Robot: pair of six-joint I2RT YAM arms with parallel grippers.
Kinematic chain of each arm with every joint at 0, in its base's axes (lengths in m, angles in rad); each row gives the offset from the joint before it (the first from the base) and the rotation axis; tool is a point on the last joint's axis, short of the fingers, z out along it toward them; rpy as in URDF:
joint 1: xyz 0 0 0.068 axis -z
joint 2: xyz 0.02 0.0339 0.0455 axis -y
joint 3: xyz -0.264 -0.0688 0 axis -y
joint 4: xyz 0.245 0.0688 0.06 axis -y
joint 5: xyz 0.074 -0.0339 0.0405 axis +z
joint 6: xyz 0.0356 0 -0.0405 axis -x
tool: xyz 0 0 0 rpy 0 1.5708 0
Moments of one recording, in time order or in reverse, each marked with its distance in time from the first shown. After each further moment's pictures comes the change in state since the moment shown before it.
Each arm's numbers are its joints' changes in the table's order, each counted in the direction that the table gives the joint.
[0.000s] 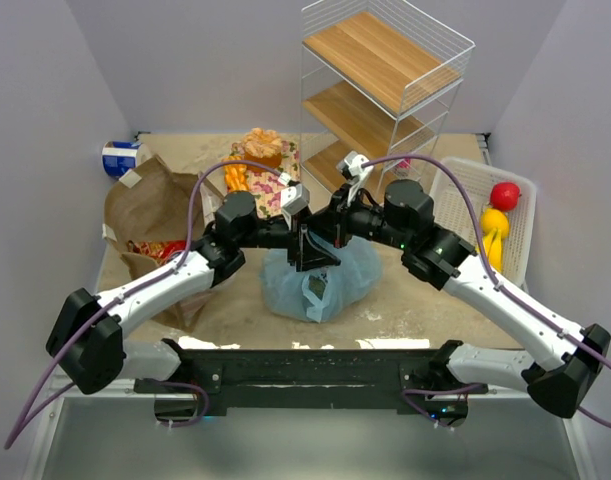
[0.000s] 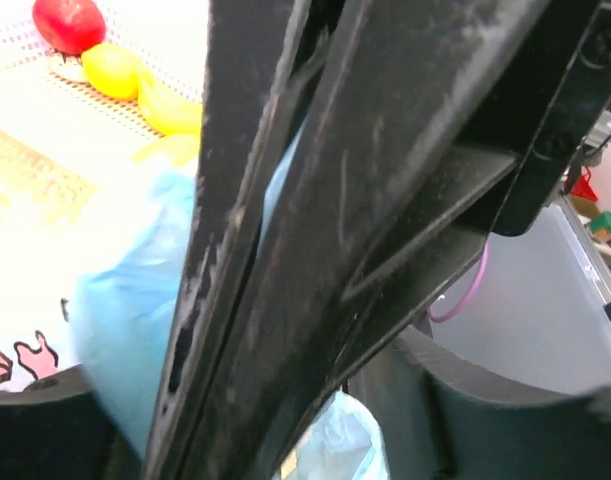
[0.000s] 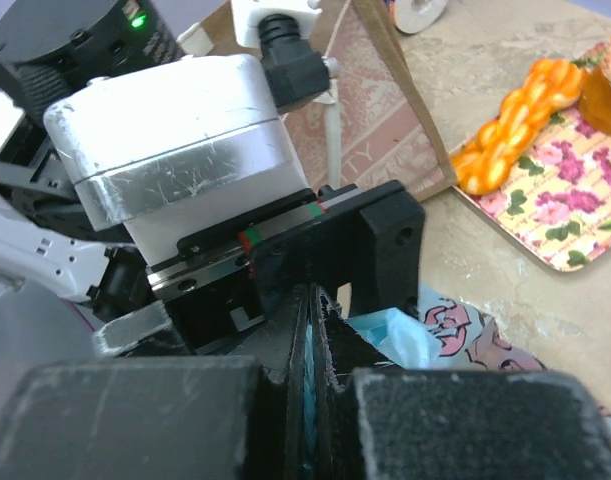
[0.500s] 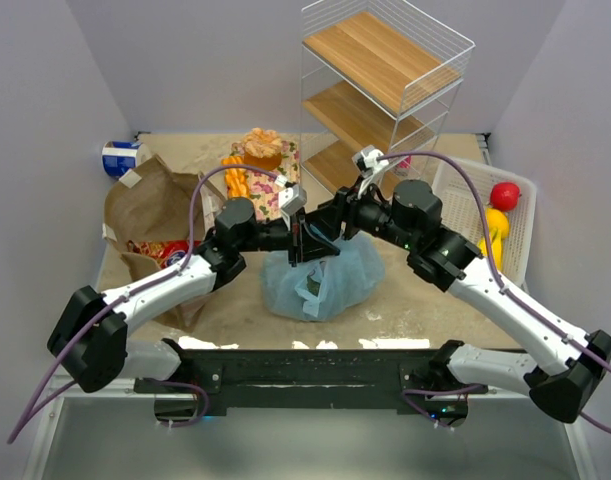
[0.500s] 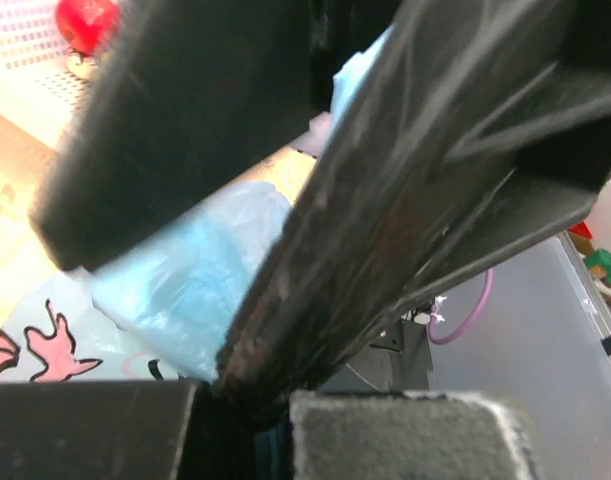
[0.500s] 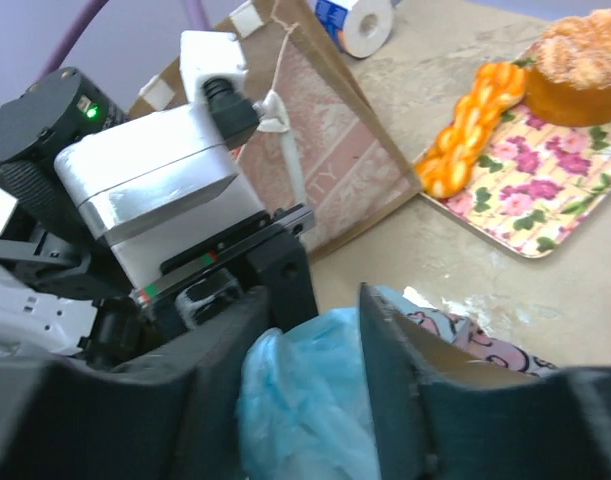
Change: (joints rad) left arm -0.001 -0.014 -0.071 0.138 0.061 0.097; right arm 0.018 0.033 -0.030 0.029 -0.091 -0.094
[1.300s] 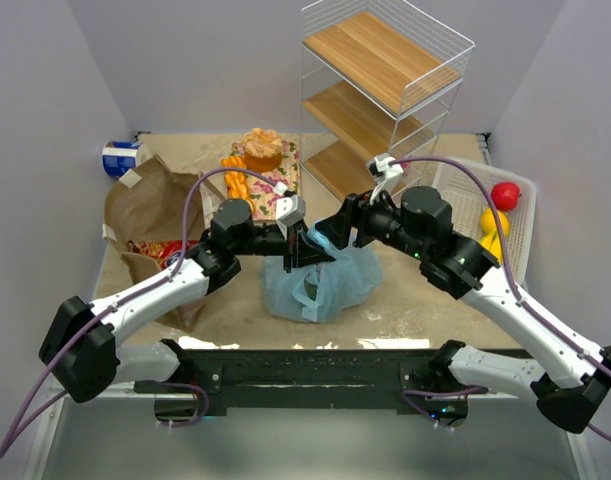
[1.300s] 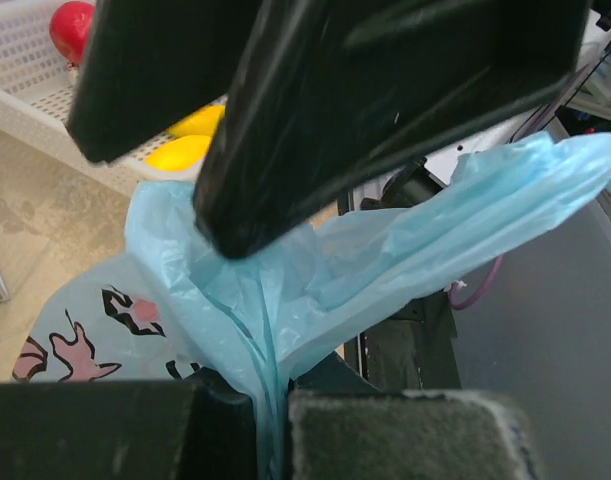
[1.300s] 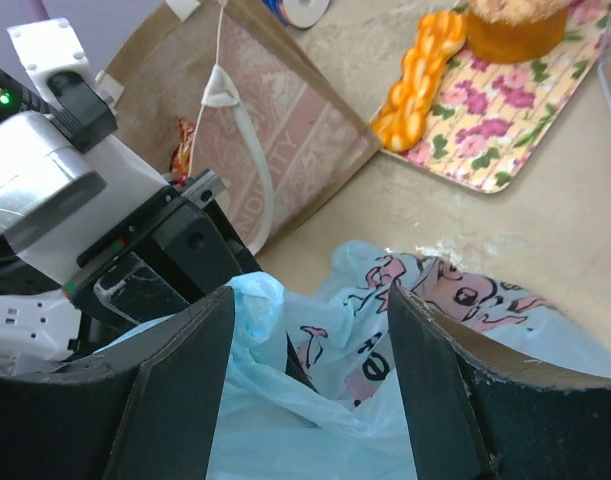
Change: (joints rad) left arm 0.008 0.067 0.000 -0.108 -0.040 -0.169; right arm 0.000 0.075 0.045 -0.208 -0.144 -0.050
